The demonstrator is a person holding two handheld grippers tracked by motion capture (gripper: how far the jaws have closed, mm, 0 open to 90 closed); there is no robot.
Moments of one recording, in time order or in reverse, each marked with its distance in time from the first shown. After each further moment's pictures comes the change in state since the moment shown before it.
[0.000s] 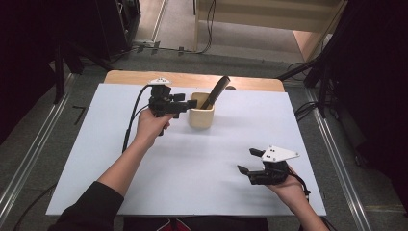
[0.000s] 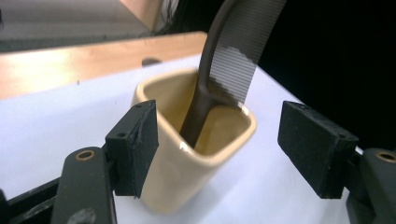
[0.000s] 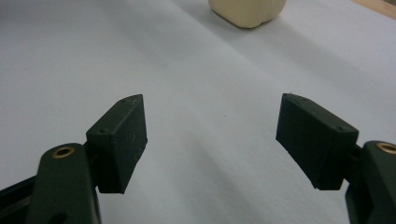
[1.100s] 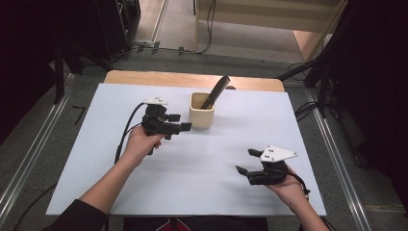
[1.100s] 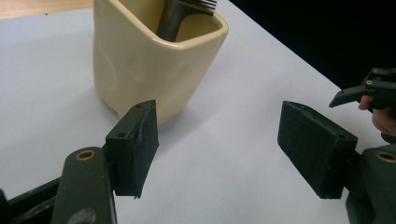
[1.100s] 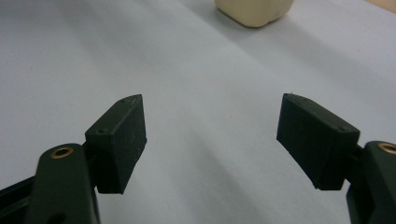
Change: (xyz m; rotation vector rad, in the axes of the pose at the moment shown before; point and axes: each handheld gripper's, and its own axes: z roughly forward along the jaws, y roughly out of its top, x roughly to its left) left arm -0.015 -0.046 -0.025 0.126 -0.043 0.035; right arm 0.001 0.000 0.003 -0.002 0.019 -0.004
